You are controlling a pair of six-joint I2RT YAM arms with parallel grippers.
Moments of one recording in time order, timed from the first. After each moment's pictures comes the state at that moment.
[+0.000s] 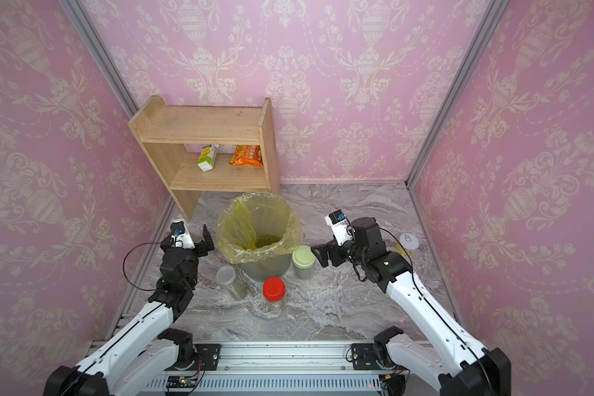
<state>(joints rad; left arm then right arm) -0.22 0.87 0.36 0.40 -0.48 -0.02 0.42 1.03 0.89 -0.49 -0.30 0.04</state>
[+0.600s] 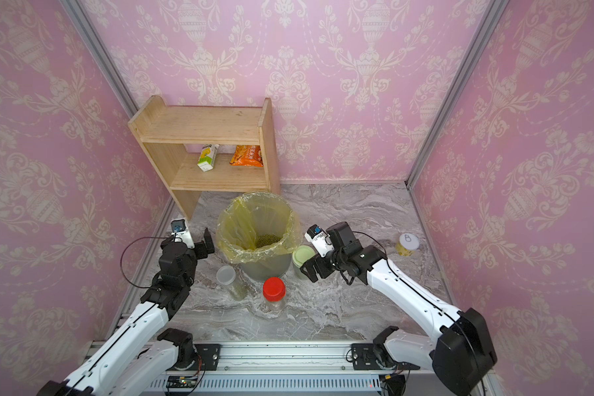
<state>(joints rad) -0.22 0.81 0.45 0.11 -0.46 -0.09 0.55 1.21 0.89 -0.57 -0.28 0.00</state>
